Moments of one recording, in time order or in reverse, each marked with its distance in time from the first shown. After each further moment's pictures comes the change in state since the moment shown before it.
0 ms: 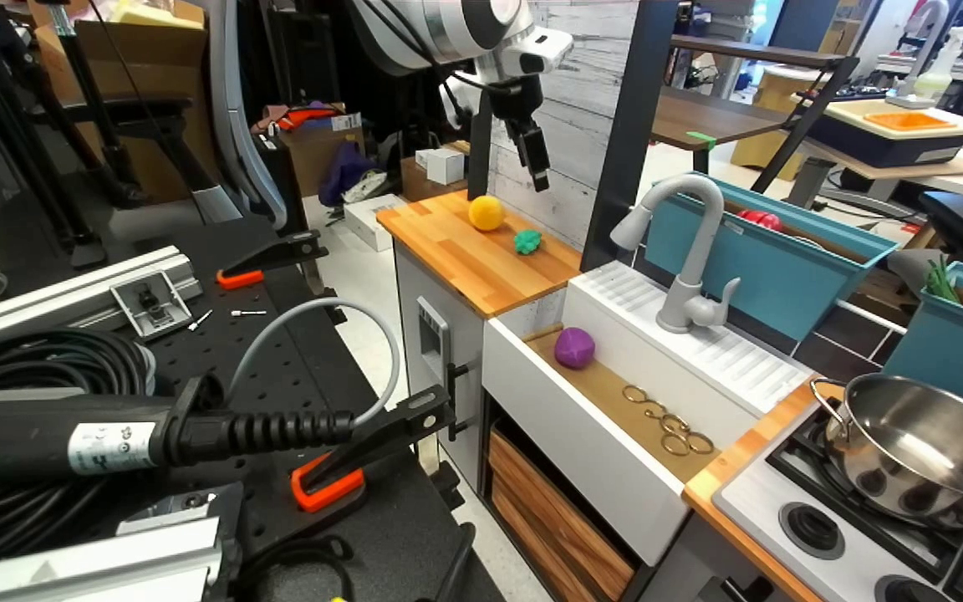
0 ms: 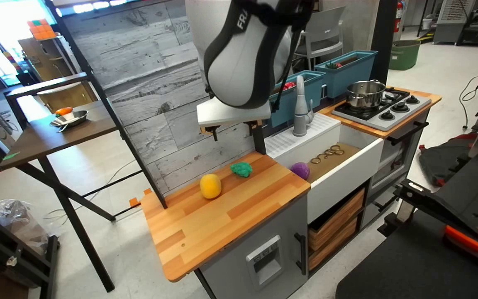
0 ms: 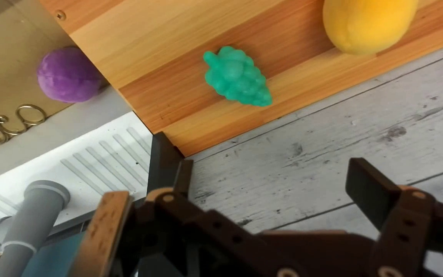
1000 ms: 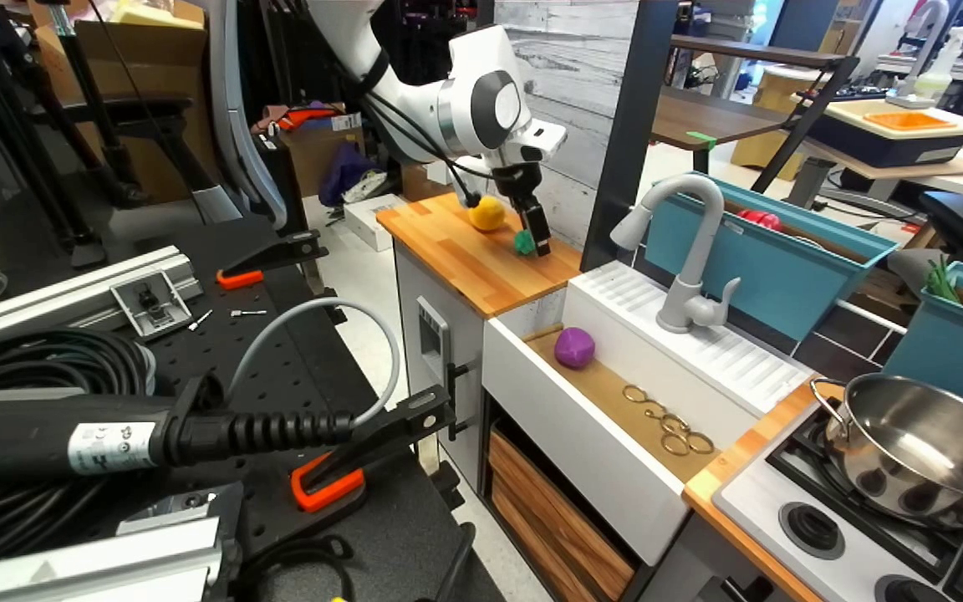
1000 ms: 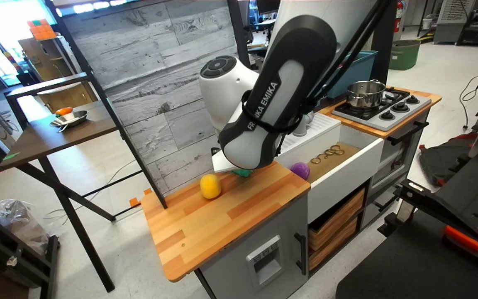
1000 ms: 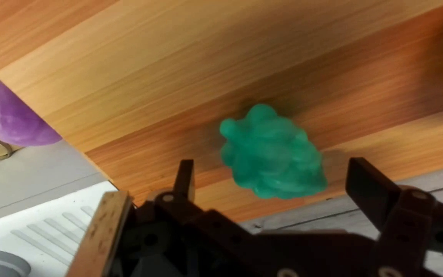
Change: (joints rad) arm 0.010 0.359 -0.052 0.354 0.034 -0.040 0.001
